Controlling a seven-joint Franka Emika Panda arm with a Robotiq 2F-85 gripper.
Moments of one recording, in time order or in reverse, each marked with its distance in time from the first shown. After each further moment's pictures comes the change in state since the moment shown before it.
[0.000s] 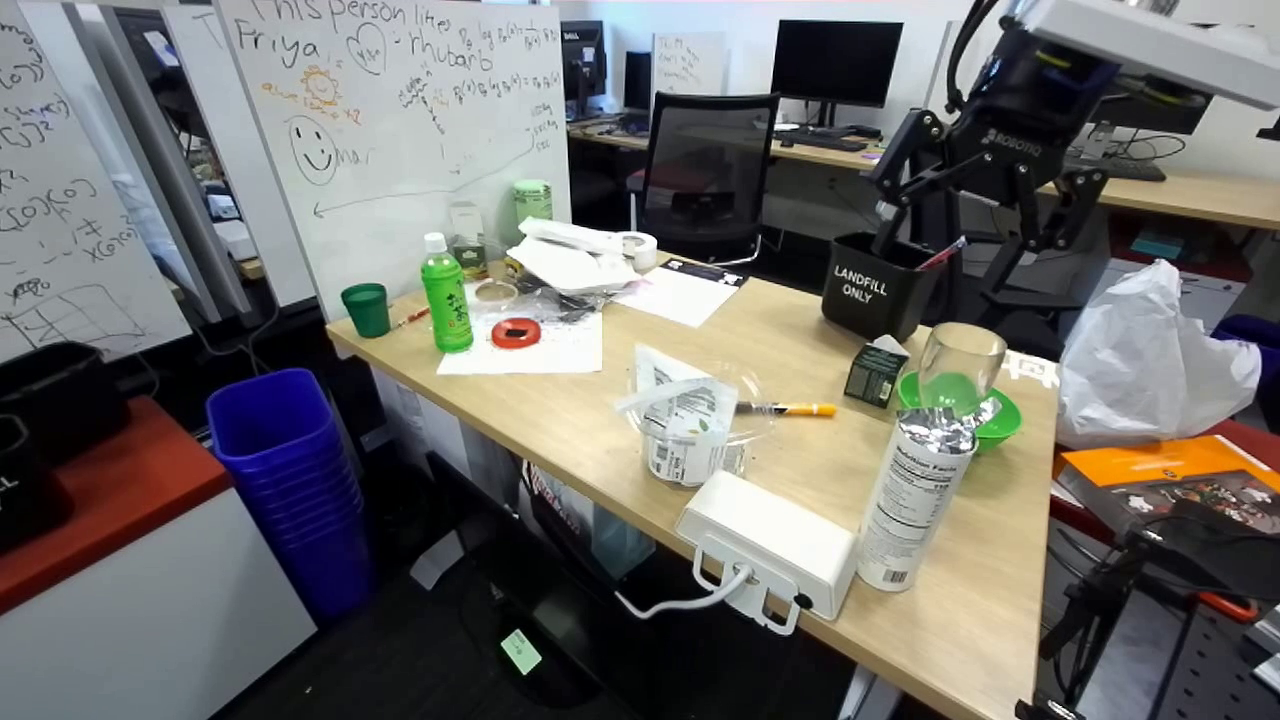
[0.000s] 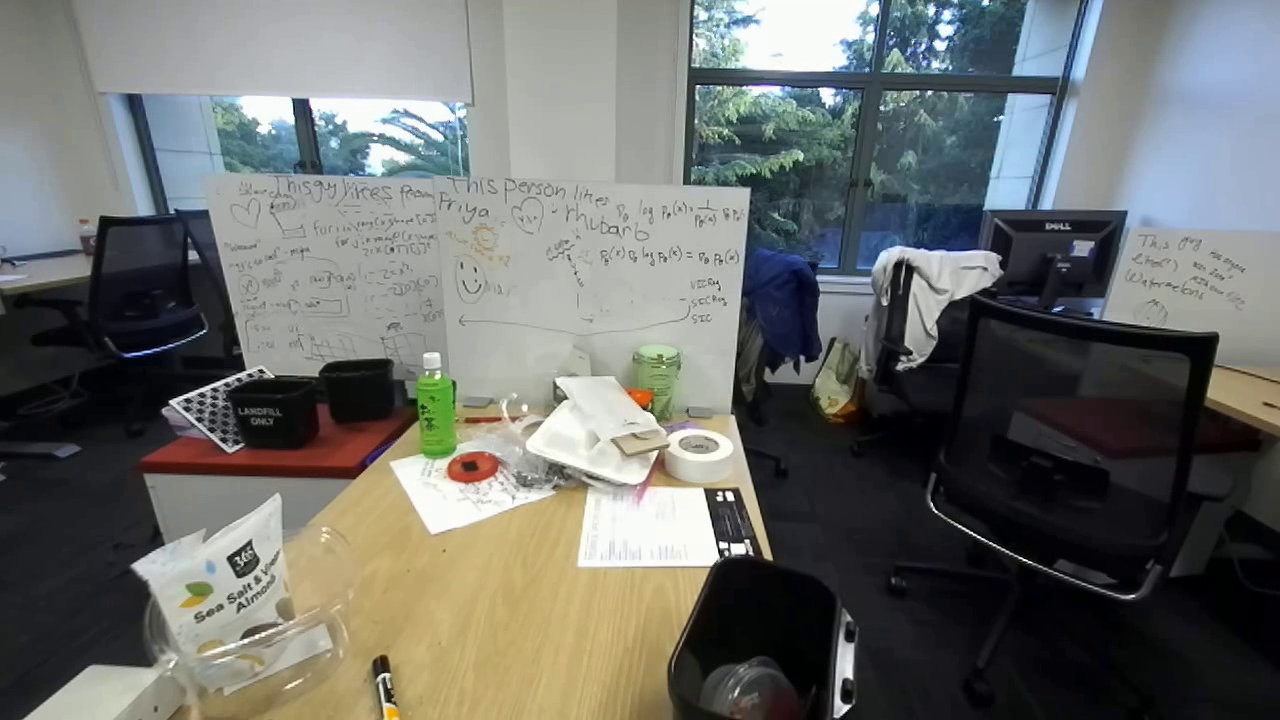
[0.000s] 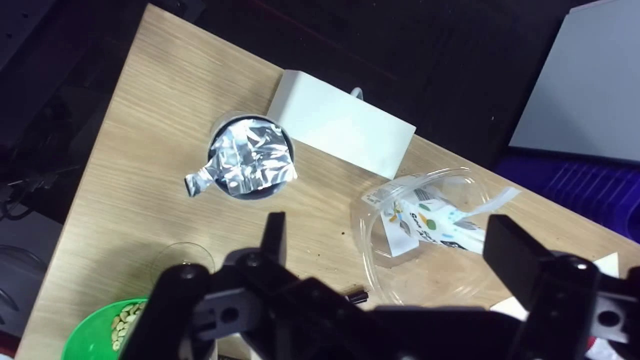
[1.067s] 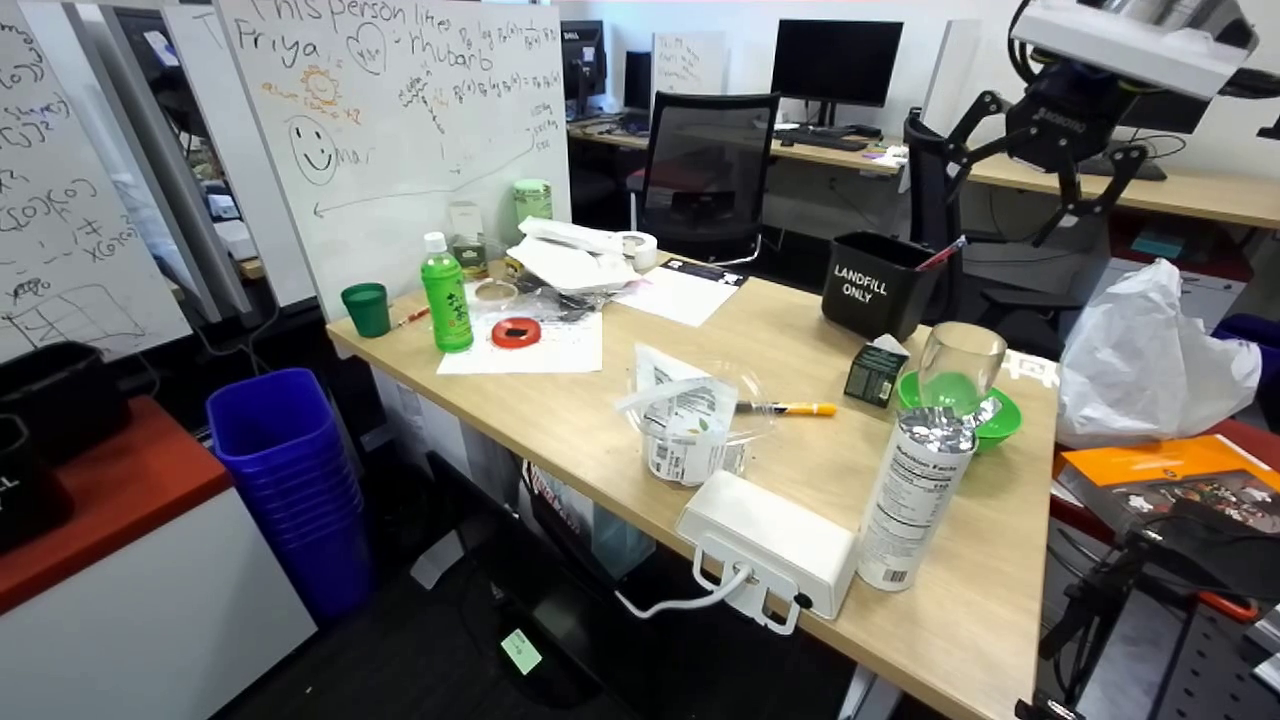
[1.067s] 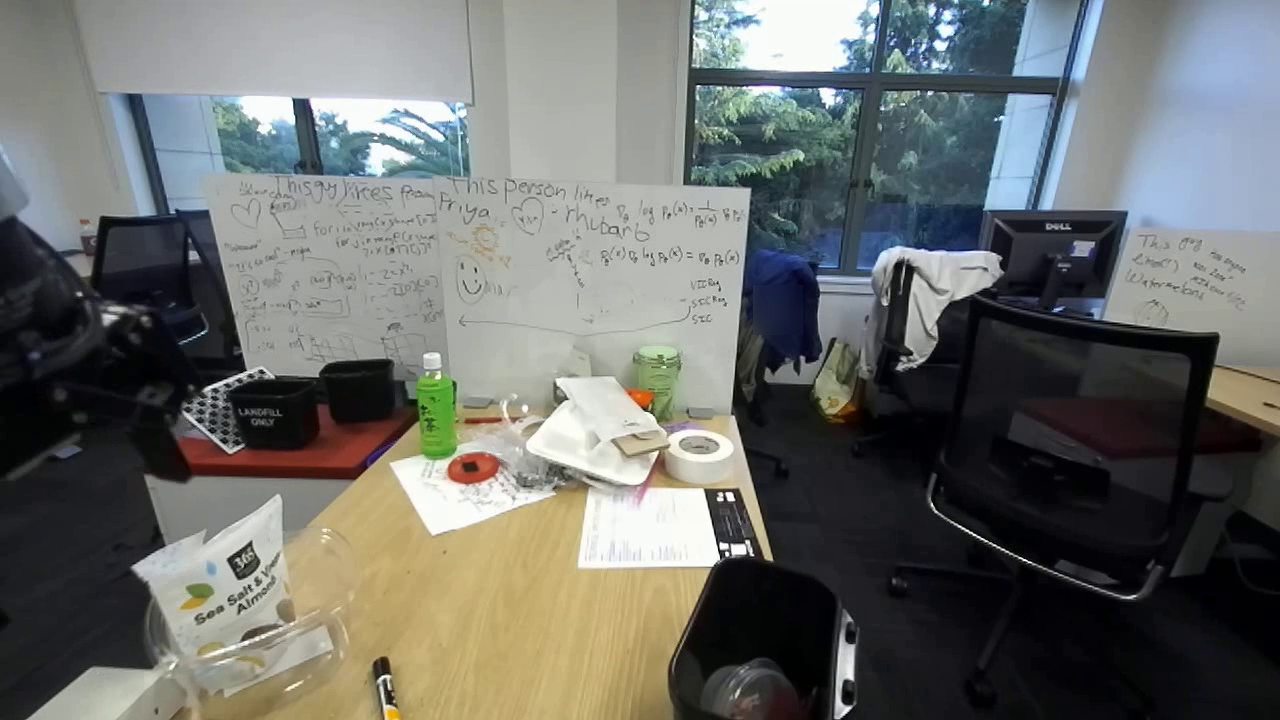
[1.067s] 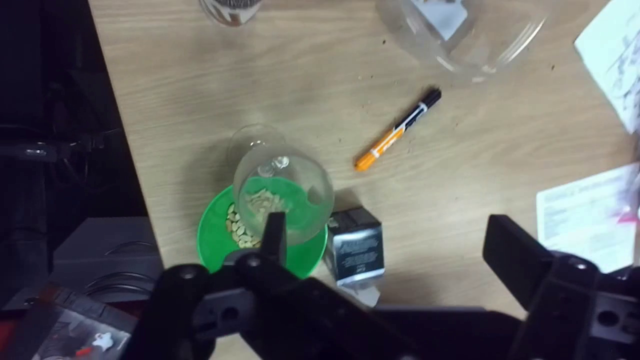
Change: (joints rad) arm -0.216 0.037 -0.112 0.003 -0.171 0.137 0.327
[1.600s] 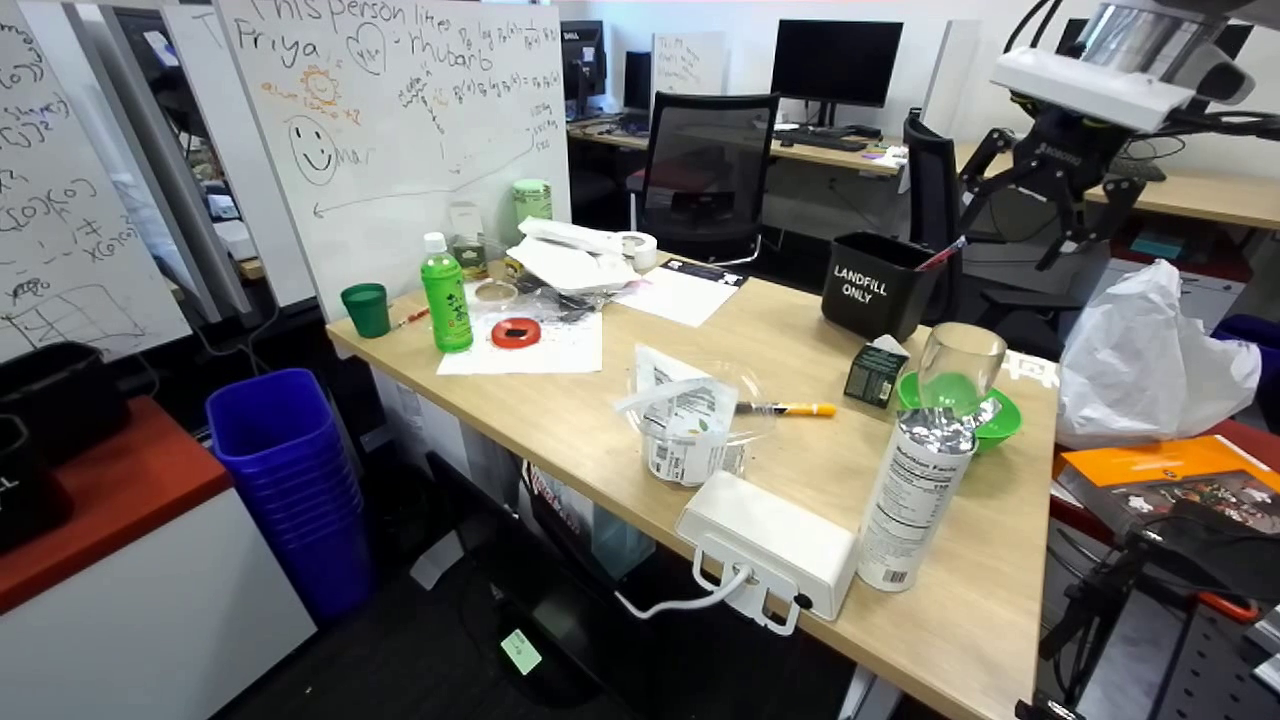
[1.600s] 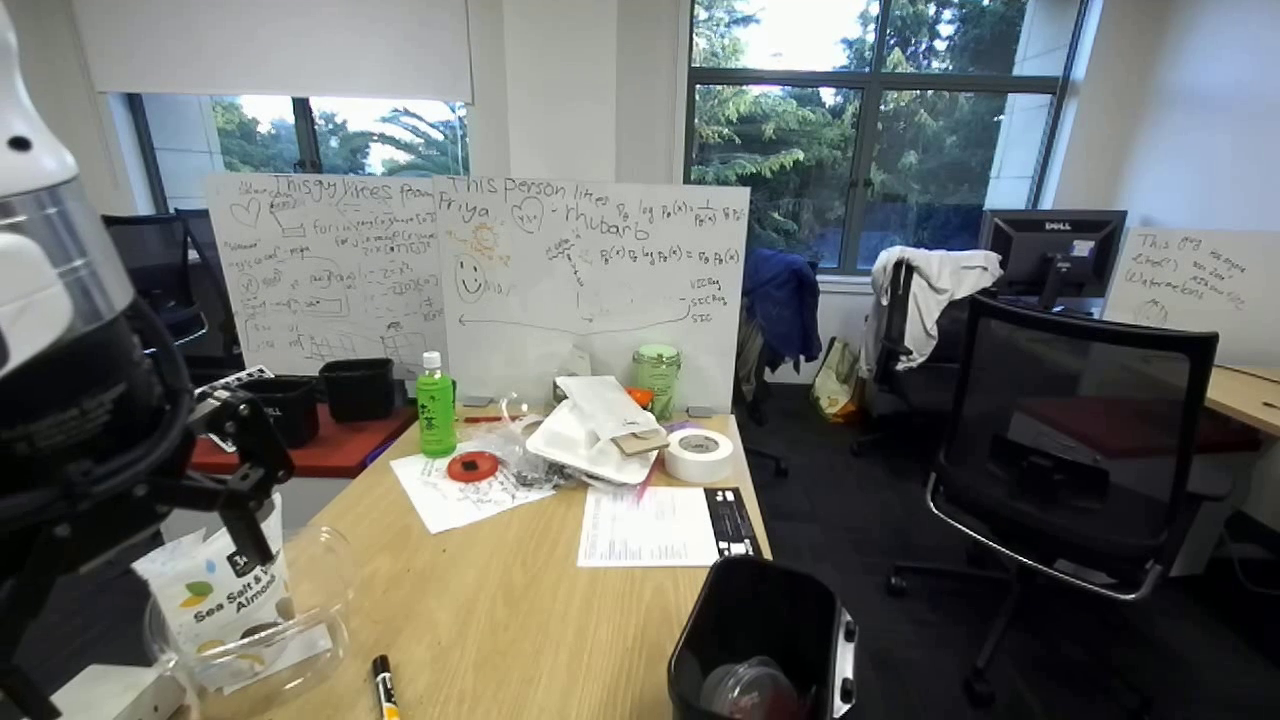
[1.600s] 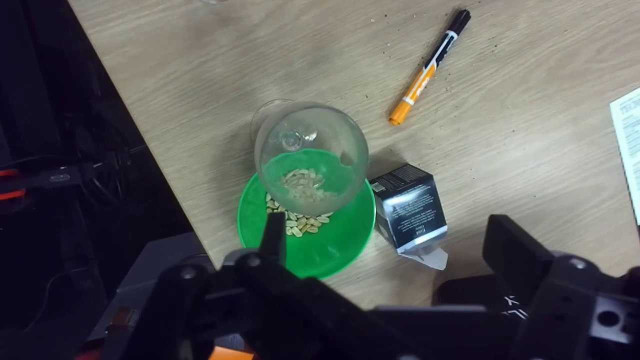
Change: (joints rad) arm -0.057 0.098 -0.027 0.010 -0.043 0.047 0.192
